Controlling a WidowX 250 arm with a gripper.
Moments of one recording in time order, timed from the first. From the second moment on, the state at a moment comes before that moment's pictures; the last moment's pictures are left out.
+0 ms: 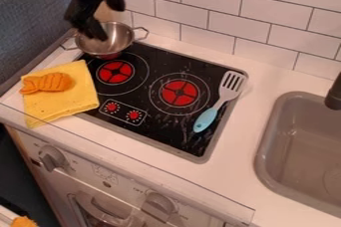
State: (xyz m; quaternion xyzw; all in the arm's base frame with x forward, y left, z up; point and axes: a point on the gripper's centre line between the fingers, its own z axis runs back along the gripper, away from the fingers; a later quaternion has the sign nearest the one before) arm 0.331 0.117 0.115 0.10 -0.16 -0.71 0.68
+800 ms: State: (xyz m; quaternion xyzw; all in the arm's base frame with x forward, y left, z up) arm 0.313 0.025 0.091 0.03 -0.11 -0.91 0.39
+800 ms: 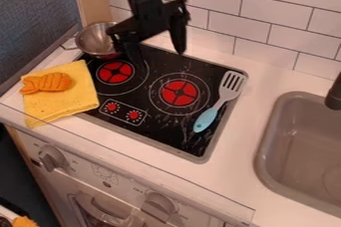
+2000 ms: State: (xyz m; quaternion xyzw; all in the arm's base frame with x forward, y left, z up) arm 0.328 -0.041 0.006 -0.03 -0.01 -1.00 0.08
